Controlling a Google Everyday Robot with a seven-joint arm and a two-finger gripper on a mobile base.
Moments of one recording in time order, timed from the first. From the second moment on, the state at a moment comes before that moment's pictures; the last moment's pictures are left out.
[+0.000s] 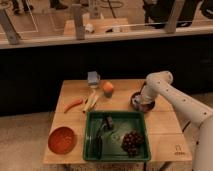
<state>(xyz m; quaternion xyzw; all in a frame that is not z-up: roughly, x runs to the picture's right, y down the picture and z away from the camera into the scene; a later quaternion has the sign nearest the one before) 0.247 0.092 0.917 -0.26 -0.07 -0.01 0.96</state>
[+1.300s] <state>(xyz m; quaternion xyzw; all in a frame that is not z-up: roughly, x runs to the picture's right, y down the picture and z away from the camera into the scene) 0.241 0.049 0.786 -0.23 -0.14 0.00 0.96</state>
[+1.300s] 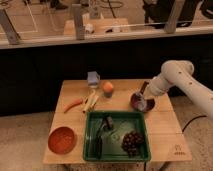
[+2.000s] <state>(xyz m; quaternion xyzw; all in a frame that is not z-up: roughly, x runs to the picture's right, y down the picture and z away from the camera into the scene) 0.225 0.054 0.716 -0.25 -0.19 -0.02 0.95</state>
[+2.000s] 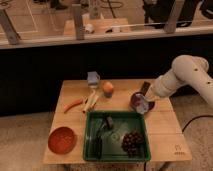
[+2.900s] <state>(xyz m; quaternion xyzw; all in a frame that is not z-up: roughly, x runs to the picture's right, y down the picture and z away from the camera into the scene) 0.162 0.147 0.749 -0.29 -0.24 -0.09 0.92</state>
